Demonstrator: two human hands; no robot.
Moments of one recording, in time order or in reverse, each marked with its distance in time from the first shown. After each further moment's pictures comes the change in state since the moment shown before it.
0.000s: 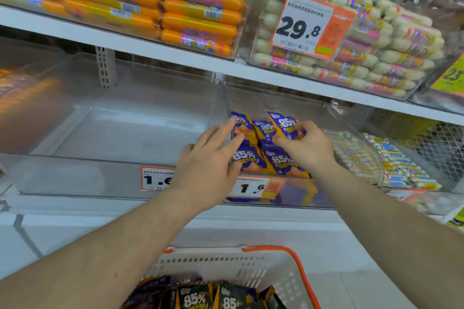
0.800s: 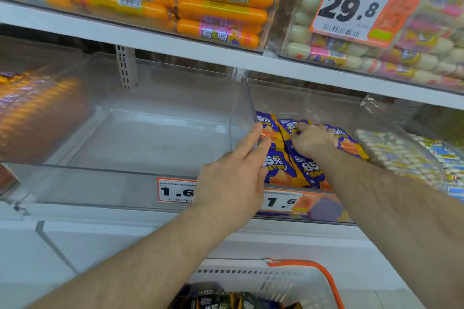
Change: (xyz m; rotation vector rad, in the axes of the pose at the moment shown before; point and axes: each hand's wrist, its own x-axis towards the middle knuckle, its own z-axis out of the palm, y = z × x) left_hand 0.001 0.011 -0.005 -0.025 -0.120 -0.140; right_hand 0.081 -0.005 0.070 -0.488 -0.218 -0.013
